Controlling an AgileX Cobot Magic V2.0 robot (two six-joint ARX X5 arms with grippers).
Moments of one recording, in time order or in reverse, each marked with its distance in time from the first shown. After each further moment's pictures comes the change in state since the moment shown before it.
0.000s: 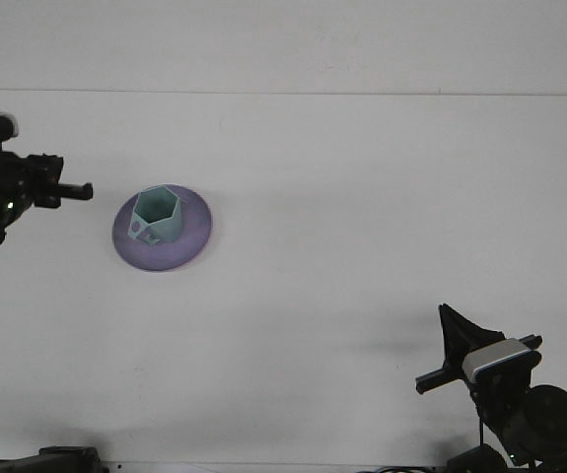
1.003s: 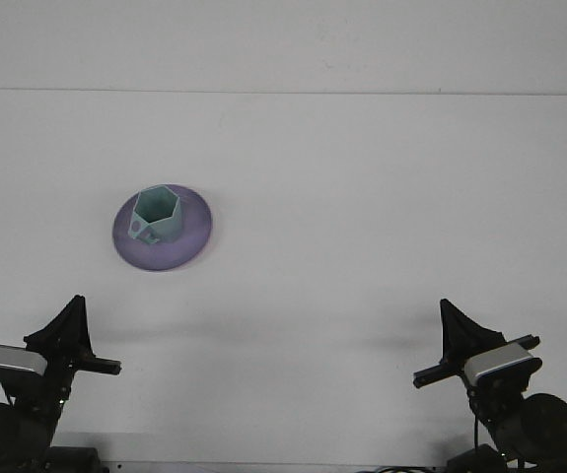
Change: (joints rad) left arm 0.000 -1.227 -1.613 0.933 0.000 -0.092; right arm 0.000 -0.059 -0.106 0.165 0.022 0.026
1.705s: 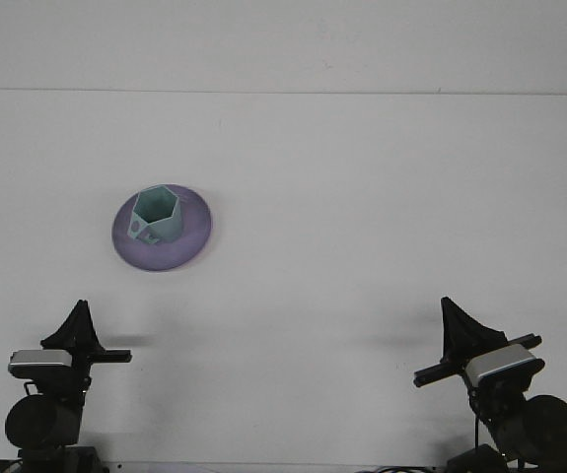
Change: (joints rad) left arm 0.034 -0.117 -0.383 0.264 -0.130 0.062; right arm 0.000 0.000 0.000 0.024 0.000 0.000
